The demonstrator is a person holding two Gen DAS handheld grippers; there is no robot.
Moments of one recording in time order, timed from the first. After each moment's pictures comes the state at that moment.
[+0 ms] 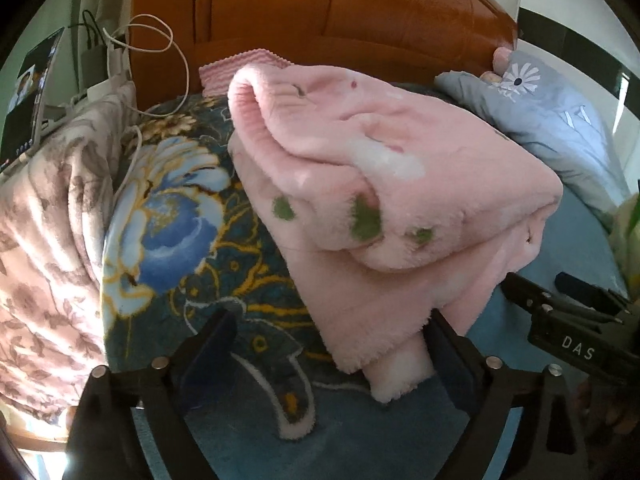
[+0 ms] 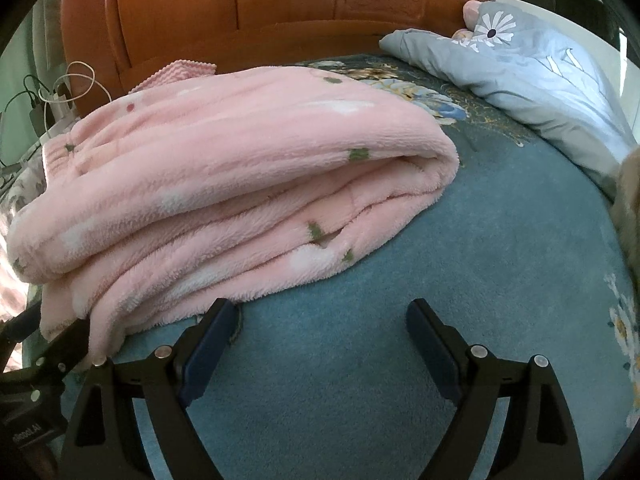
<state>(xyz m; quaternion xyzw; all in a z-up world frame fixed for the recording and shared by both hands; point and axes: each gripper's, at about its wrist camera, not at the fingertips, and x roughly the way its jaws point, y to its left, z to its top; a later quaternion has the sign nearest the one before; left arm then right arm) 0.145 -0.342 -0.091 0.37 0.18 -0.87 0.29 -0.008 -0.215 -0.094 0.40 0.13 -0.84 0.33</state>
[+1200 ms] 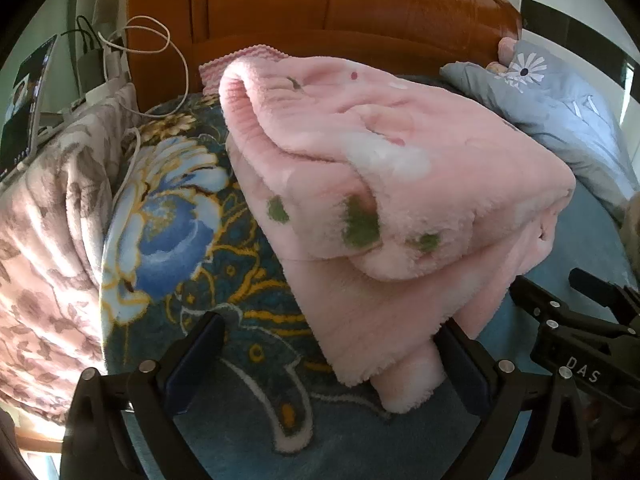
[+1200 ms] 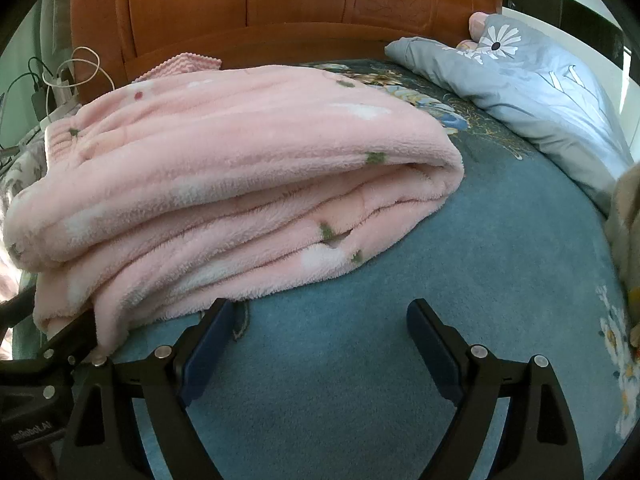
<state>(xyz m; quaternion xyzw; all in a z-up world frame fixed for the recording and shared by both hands) 0.135 -0.343 -0.095 0.39 0.16 -0.86 0.30 0.001 -0.219 -0.093 0.39 0.16 -0.85 0.32</state>
